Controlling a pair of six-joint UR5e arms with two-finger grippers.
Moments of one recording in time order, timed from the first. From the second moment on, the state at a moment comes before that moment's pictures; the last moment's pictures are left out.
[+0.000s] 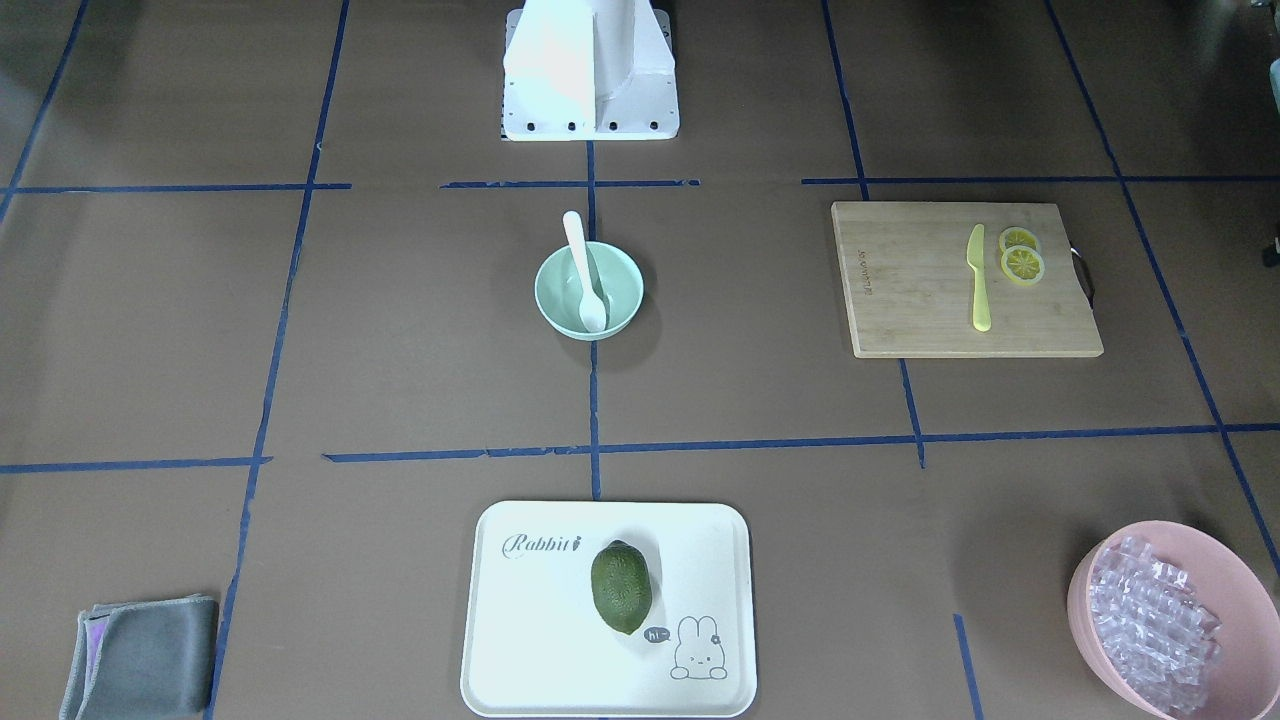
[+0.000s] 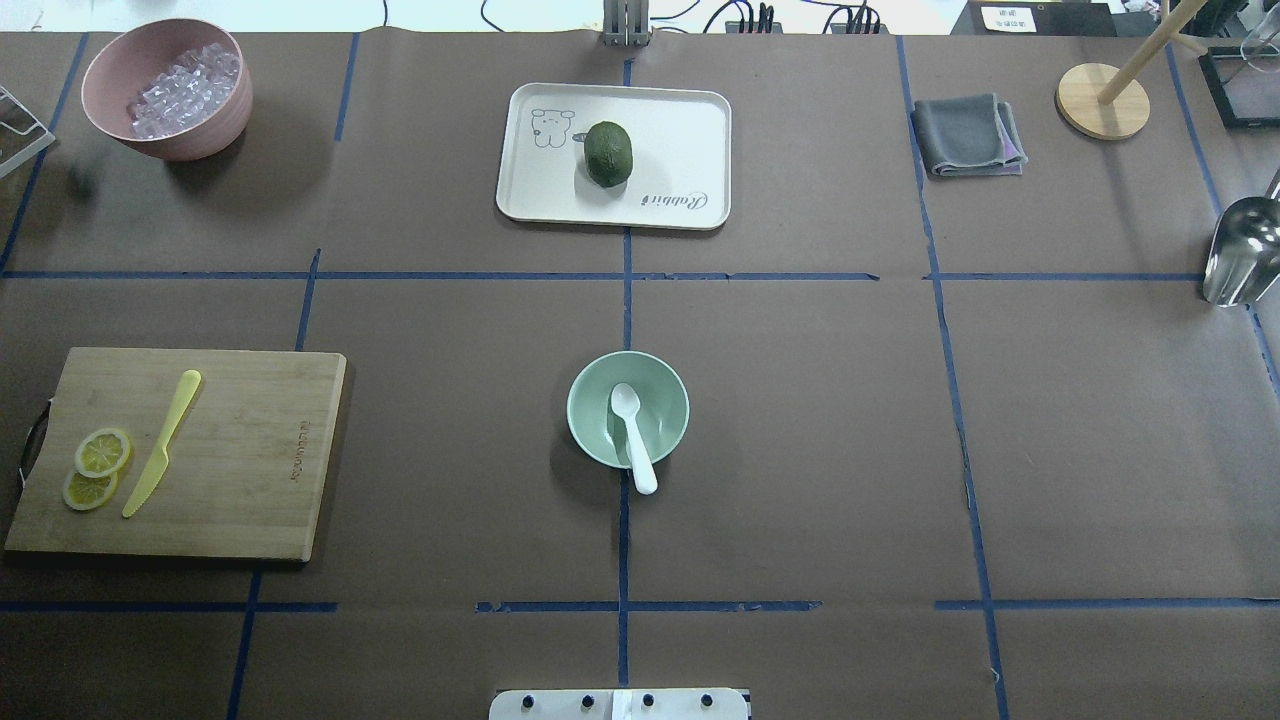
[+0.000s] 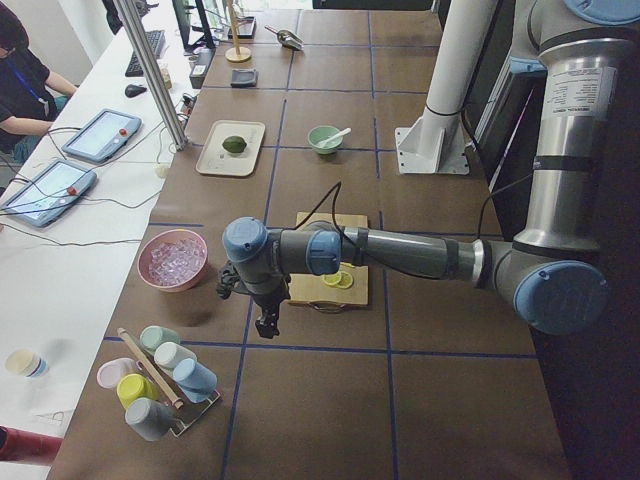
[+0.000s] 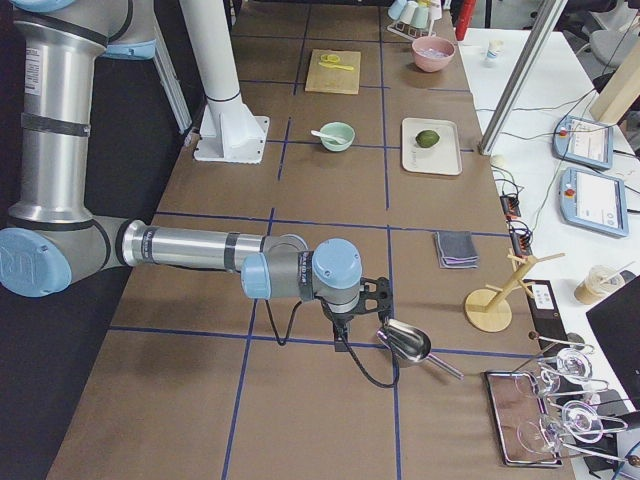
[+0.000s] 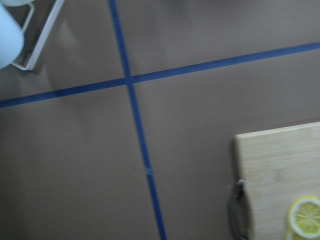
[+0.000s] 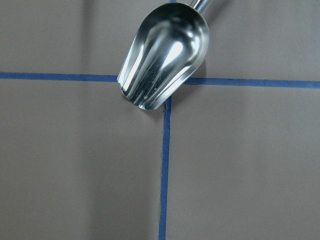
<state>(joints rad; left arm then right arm) -1.49 -1.59 -1.58 -1.51 -2.35 0.14 1.59 -1.72 1.69 -1.44 2.39 0.03</state>
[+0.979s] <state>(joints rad) -1.60 -1.58 -1.52 -1.60 -2.40 0.15 1.58 -1.72 1.70 -1.44 2.39 0.03</state>
